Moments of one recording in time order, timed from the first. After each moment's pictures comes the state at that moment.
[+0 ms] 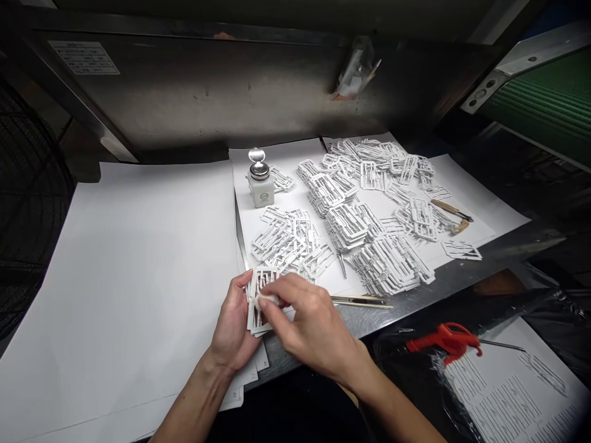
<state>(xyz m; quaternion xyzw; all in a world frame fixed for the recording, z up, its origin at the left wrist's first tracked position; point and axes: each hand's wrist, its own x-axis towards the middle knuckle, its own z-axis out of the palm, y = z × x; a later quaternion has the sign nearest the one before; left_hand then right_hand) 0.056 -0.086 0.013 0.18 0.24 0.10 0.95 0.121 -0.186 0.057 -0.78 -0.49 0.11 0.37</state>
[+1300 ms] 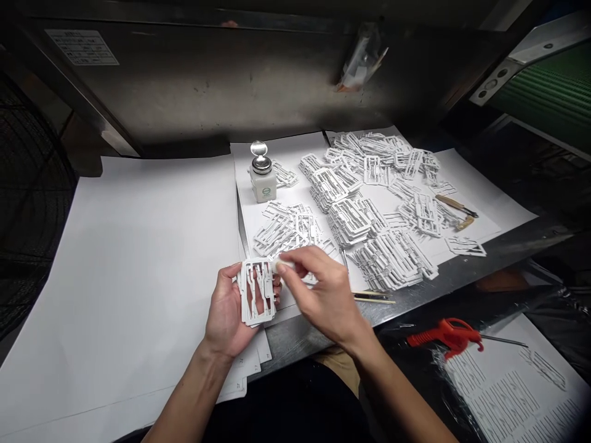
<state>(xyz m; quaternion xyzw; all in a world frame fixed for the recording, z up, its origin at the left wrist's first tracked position) 0.052 -0.075 0.016 0.18 0.22 0.11 0.95 0.138 -0.182 0.058 -0.76 -0.46 0.02 0.46</state>
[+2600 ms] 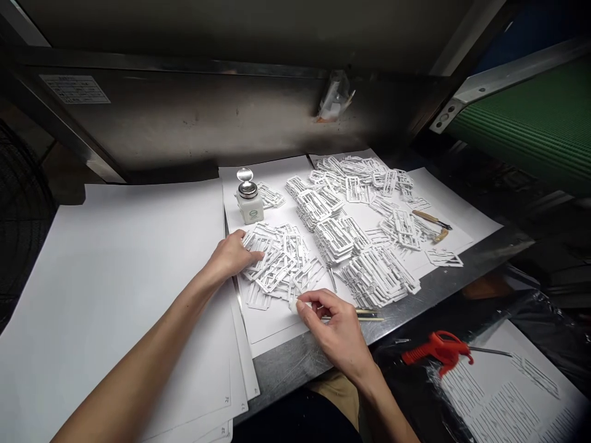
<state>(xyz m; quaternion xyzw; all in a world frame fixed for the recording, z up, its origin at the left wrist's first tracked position) 0.145 0.013 0.007 0.77 0.29 0.10 0.56 0.147 -0.227 0.035 -0.83 -0.24 0.15 0.48</state>
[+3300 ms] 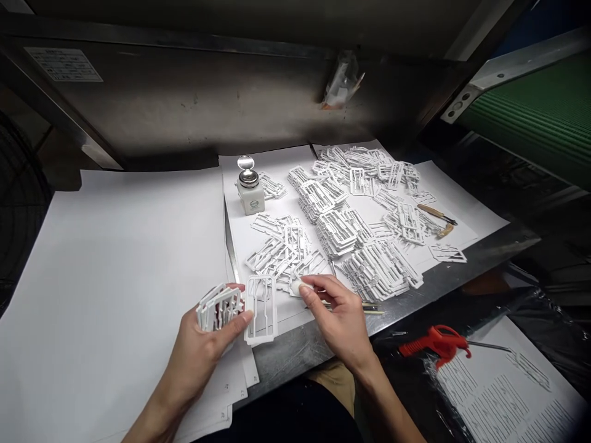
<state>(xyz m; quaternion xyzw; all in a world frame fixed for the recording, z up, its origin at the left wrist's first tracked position) 0.023 -0.062 0.002 0.64 0.31 0.14 0.69 0.148 -0.224 0.034 -0.80 -0.28 0.08 0.53</state>
